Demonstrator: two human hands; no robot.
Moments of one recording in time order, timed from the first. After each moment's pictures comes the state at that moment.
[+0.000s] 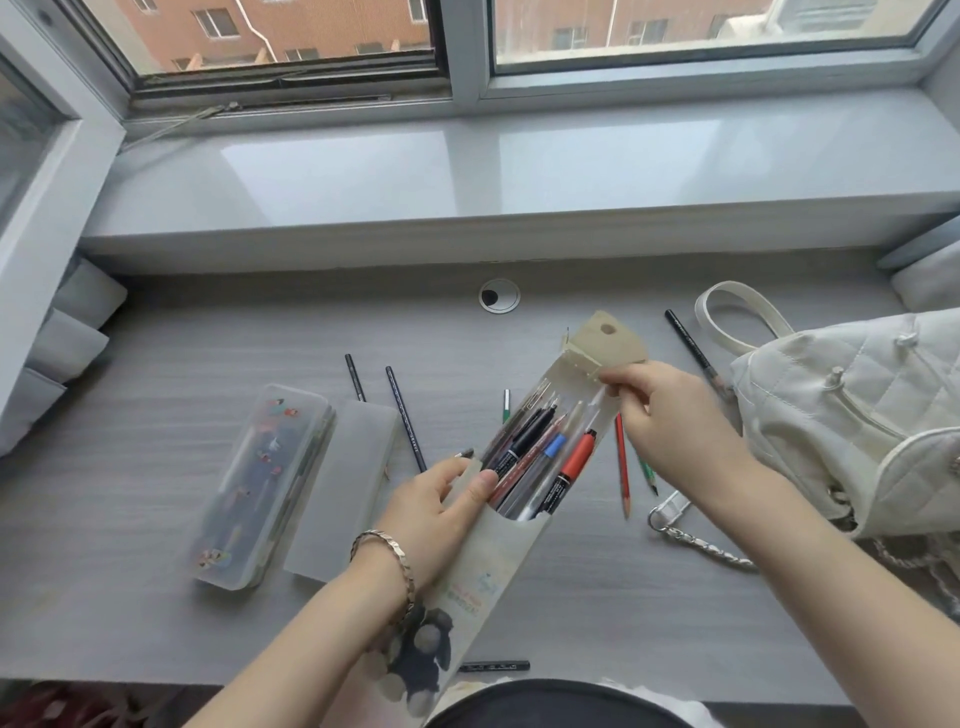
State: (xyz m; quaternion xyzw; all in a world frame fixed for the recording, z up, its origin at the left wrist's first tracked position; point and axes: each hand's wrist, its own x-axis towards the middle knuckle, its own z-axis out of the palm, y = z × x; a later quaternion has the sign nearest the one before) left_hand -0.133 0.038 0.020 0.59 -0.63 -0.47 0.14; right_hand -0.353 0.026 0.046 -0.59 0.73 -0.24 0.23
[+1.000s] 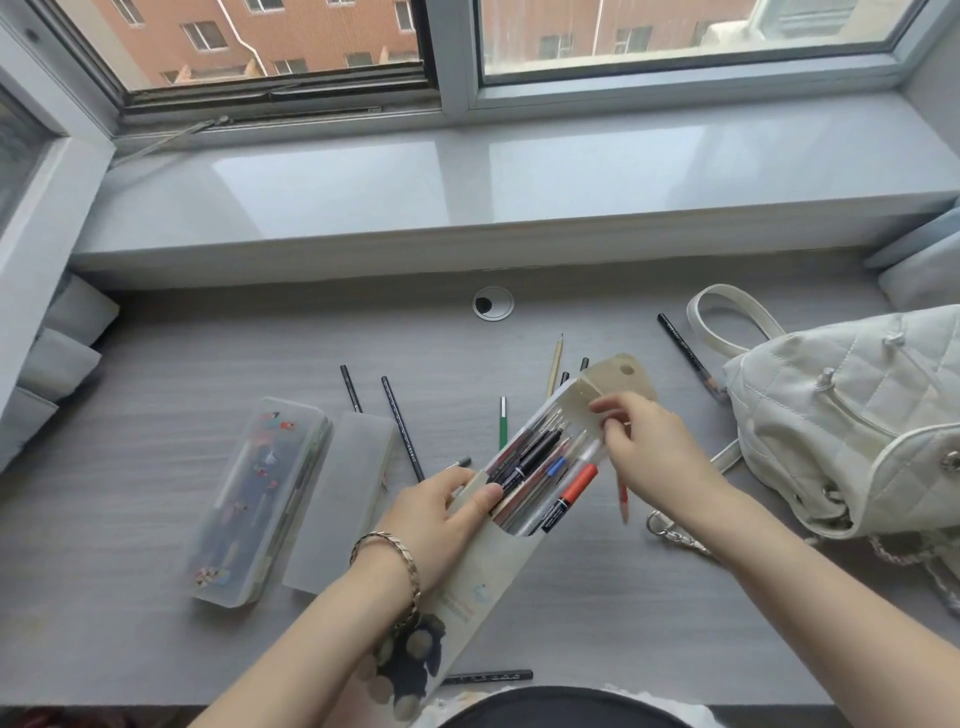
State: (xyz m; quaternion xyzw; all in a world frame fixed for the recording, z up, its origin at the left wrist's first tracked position) left_hand -0.133 0.031 0.018 0.61 -0.66 -0.45 0.04; right_hand -0.345 0.033 0.030 -0.51 0.77 -0.18 0.35
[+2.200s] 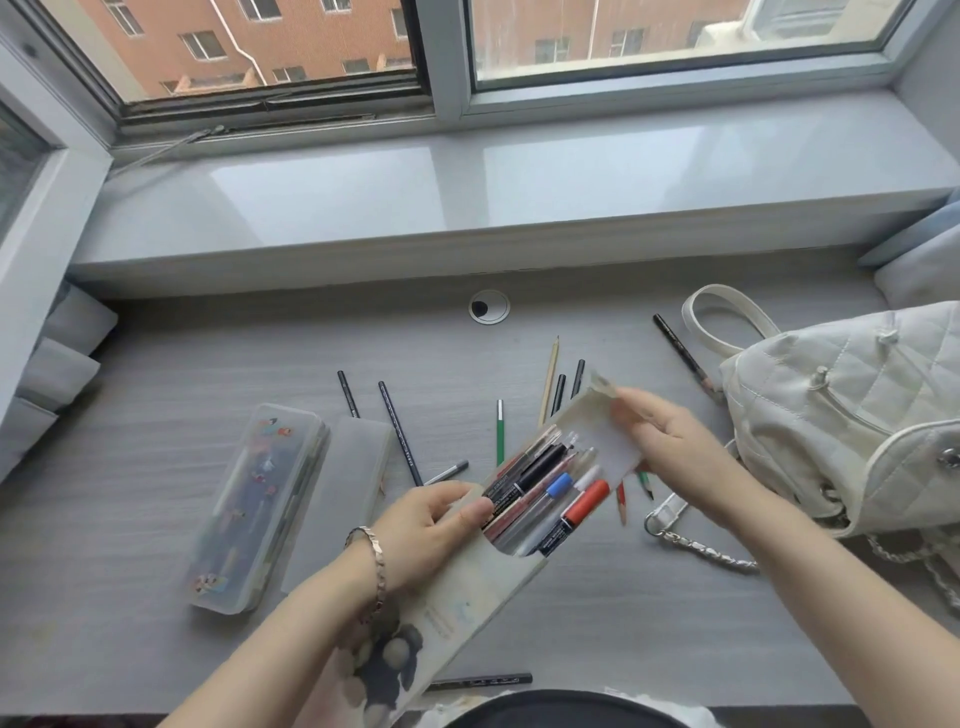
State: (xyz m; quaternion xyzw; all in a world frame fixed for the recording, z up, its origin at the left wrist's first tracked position) left_hand -0.125 0.025 0.020 0.51 -0.64 -0.57 0.06; right_hand -0.369 0.041 0.029 -0.43 0.67 -0.32 0.51
